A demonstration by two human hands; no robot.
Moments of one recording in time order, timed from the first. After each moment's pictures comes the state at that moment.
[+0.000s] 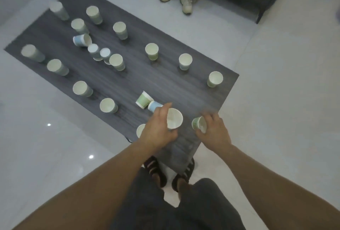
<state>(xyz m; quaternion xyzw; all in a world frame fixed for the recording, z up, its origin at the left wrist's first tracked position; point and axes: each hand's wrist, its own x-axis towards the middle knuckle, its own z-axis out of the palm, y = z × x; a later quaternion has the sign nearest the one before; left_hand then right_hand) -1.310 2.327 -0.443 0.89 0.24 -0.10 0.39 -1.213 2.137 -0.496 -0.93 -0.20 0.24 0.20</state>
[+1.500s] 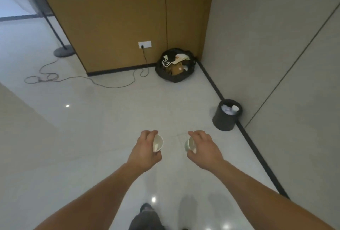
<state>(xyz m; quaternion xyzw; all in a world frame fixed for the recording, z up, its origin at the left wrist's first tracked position) -1.908 1.852 -0.311 0.56 -0.78 -0.24 0.13 -2.141 1.902 -0.322 -0.66 0.71 -0.12 0.22</state>
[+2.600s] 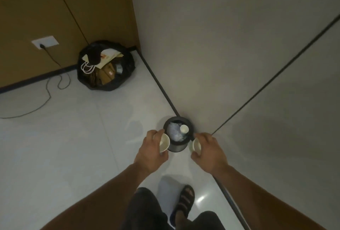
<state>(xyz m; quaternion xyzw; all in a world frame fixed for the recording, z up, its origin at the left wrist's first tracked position) -2.455 1.493 -0.400 0.45 -0.83 -0.32 0.05 -2.648 1.610 -0.389 -0.50 0.83 -0.09 0.24</state>
